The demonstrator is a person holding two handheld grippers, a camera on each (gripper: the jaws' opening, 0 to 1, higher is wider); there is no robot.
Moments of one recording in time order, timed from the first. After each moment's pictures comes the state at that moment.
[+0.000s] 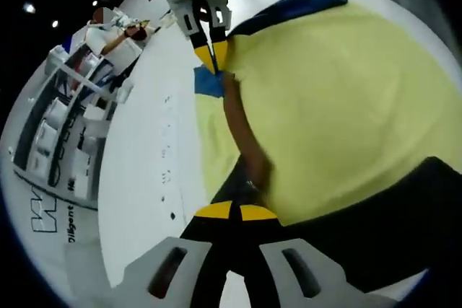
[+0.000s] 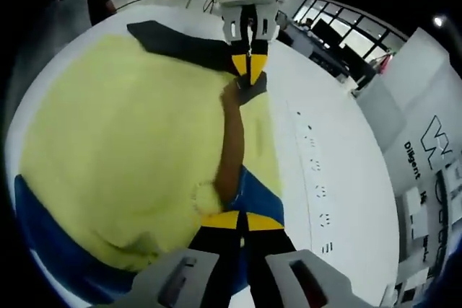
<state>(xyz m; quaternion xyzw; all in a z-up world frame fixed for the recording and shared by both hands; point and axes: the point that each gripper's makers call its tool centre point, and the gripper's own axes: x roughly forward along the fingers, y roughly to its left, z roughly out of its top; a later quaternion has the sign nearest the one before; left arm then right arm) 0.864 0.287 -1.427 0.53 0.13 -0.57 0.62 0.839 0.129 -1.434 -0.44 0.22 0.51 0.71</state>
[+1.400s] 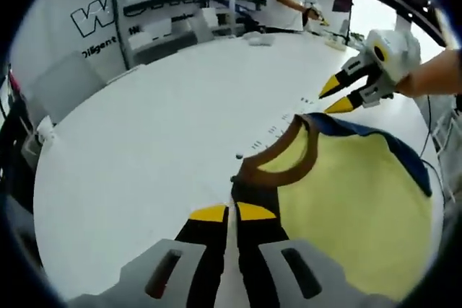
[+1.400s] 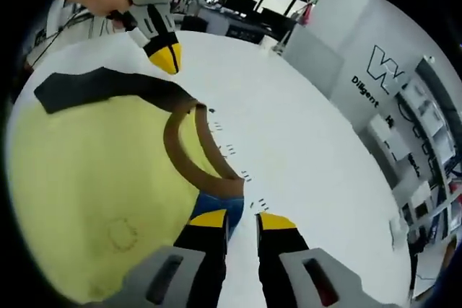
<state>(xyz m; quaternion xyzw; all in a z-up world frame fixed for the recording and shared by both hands) 0.934 0.320 -1.396 0.15 0.35 -0.37 0.85 0.920 0.105 -1.408 -0.34 0.29 0.33 0.83</state>
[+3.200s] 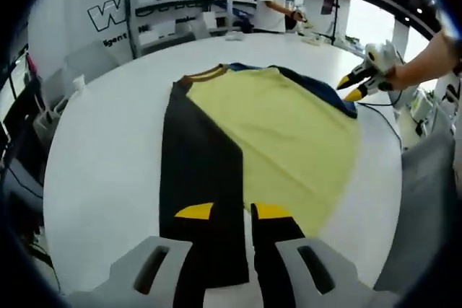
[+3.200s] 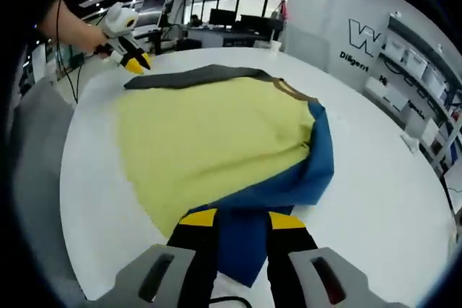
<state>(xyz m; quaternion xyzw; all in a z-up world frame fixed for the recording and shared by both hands) 0.622 0.426 -1.402 0.15 0.35 -0.37 0.85 0.585 0.071 -1.421 -0.21 0.32 0.33 0.86</state>
